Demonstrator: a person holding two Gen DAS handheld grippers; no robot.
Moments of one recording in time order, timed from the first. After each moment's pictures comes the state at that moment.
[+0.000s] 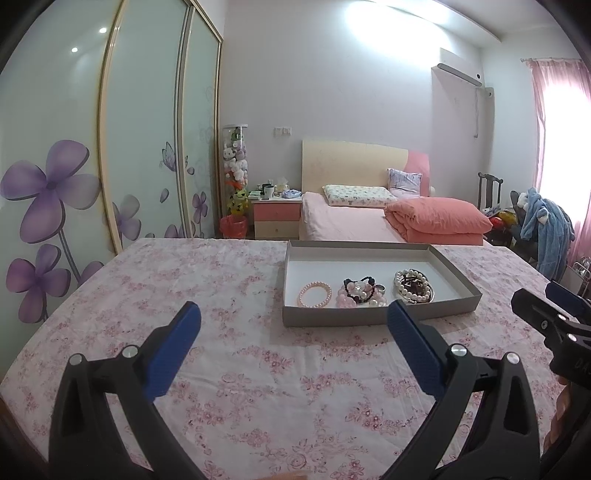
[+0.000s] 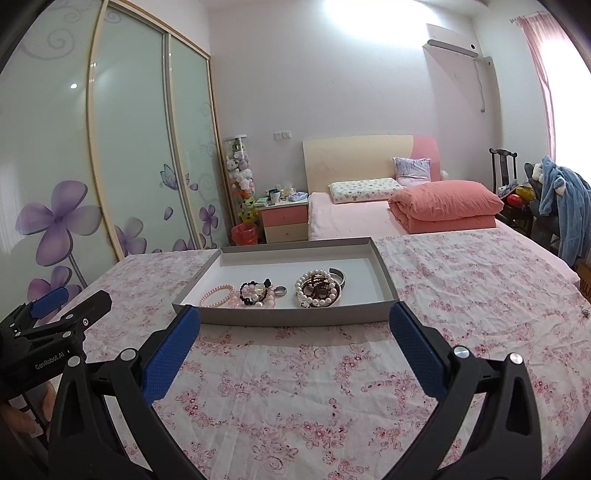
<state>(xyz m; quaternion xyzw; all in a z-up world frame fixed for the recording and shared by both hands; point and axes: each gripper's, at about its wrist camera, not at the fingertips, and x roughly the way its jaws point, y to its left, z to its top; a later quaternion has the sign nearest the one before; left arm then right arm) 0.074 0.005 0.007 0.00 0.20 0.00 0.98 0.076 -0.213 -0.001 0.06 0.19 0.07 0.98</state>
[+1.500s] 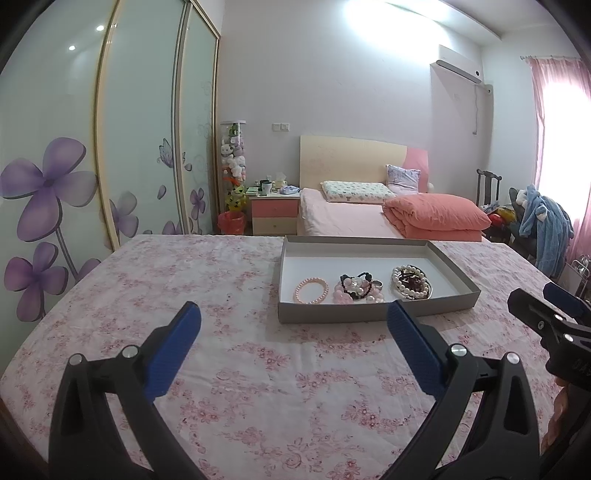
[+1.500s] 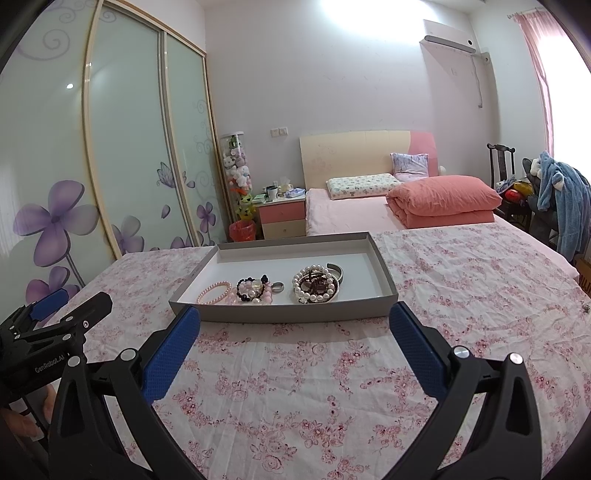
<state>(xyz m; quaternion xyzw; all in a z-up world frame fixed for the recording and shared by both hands) 0.075 0.004 0.004 0.00 0.21 0.00 0.98 0.076 -0.214 -0.006 0.07 0.20 0.07 0.98</state>
